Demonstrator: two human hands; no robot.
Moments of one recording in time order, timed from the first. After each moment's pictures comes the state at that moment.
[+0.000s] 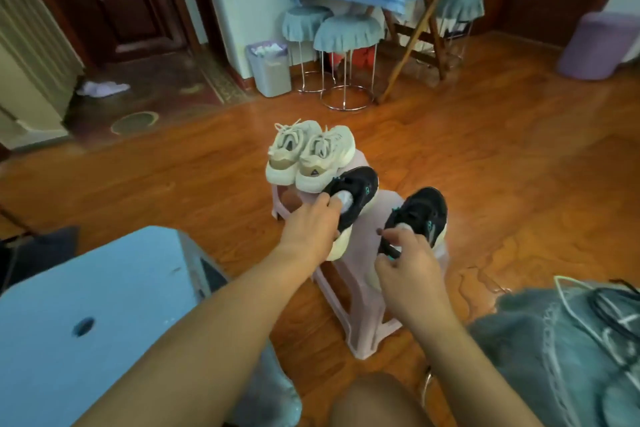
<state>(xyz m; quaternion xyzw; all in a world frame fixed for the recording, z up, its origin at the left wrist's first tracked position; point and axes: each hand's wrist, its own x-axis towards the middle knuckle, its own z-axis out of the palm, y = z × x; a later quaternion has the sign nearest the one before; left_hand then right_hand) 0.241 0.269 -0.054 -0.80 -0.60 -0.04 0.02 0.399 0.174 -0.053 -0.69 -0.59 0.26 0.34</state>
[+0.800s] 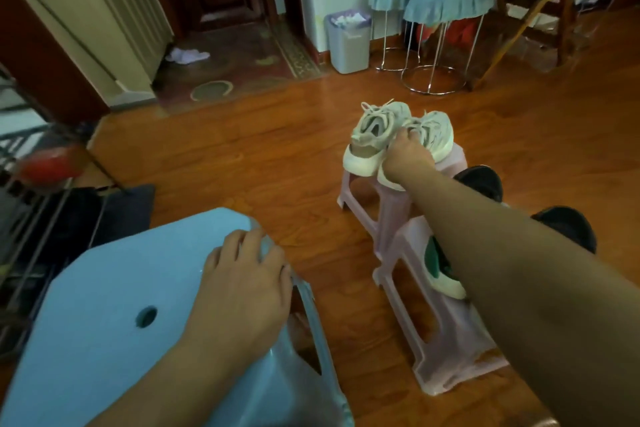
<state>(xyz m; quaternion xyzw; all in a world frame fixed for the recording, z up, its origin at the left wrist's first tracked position) 0.069 0.176 -0.063 -0.68 -0.73 -0.02 0.08 0.260 0.459 -0.079 -0.69 -0.69 0.19 0.10</state>
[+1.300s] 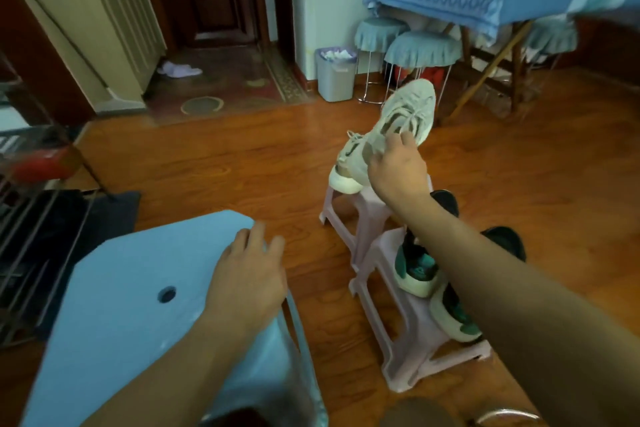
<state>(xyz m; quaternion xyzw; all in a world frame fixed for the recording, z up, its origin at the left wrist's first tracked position) 0.080 0.165 -0.055 -0.67 -0.74 -0.05 0.07 0.275 0.363 -0.002 -0.59 -0.73 0.08 0.33</state>
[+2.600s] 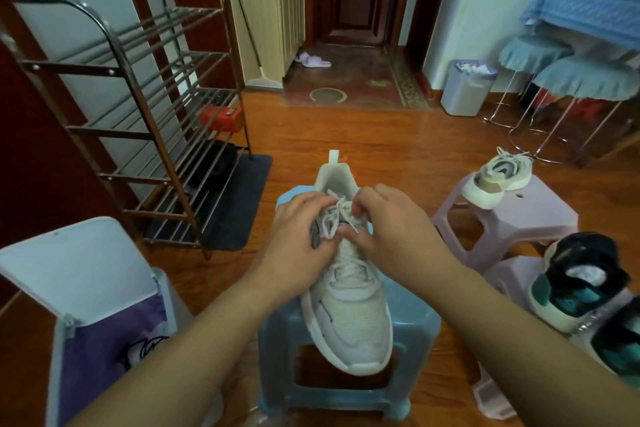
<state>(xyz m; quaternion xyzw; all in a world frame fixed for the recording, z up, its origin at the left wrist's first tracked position) -0.063 0.014 -0.004 -0.55 -0.72 -0.41 -0.09 0.085 0.119 0.034 -0.26 -0.93 0.12 0.22</state>
